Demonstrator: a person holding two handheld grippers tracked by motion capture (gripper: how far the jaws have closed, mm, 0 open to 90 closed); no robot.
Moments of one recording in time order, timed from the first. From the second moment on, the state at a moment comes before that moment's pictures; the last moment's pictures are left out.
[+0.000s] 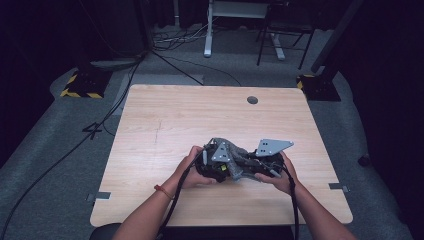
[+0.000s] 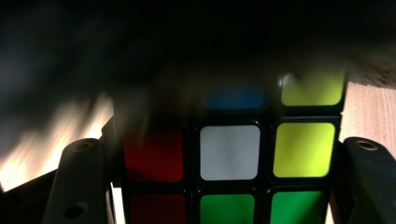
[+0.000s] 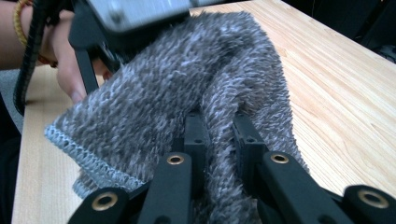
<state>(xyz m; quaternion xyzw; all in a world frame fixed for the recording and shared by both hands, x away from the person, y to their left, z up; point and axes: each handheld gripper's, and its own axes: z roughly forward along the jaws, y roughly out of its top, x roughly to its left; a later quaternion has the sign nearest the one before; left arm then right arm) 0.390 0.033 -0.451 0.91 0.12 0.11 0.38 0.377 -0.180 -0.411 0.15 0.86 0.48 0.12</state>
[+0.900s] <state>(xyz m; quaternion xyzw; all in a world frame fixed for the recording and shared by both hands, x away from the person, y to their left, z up) 0.385 0.033 -0.447 0.91 0.10 0.12 0.37 0.375 -0.180 -0.408 0.16 0.85 0.49 0.11</state>
